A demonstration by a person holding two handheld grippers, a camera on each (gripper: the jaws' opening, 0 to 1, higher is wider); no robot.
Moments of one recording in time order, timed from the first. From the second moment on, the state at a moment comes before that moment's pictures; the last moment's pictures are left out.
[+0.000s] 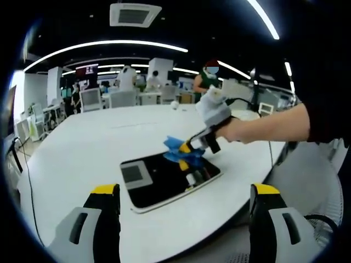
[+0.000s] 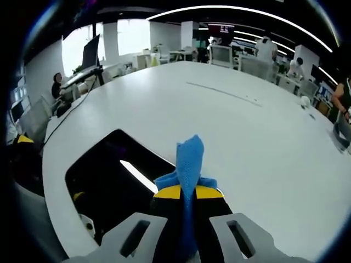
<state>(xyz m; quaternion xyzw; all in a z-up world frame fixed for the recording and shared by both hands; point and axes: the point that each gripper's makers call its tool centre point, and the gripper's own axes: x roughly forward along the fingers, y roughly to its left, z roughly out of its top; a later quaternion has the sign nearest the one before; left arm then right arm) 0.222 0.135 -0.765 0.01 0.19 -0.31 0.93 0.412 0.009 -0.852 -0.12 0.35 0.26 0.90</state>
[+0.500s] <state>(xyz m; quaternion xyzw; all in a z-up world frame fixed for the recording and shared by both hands) 0.222 0.135 -0.765 0.01 0.19 -0.32 0.93 0.412 0.038 -0.851 -0.11 0.34 0.27 0.89</state>
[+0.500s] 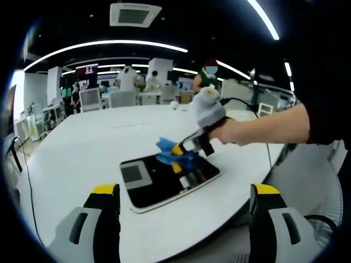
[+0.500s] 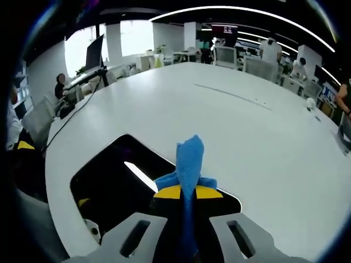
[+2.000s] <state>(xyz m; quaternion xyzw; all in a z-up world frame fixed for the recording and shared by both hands) 0.222 0.134 -0.764 0.01 0.19 -0.32 0.93 0.417 0.115 -0.852 -0.11 0.33 0.32 0.88</state>
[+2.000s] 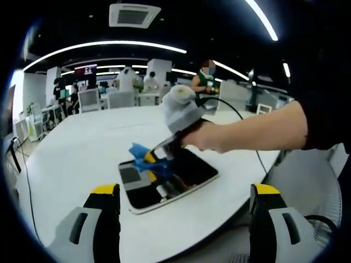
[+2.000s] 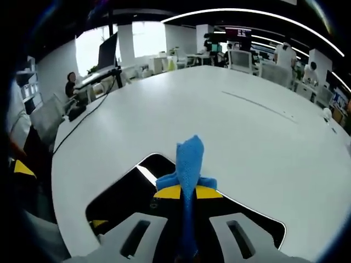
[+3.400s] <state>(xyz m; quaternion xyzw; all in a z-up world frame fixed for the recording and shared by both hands) 0.222 0.132 -0.764 0.01 0.19 -0.32 0.93 0.409 0.169 -0.851 -0.13 0.33 0.36 0.86</state>
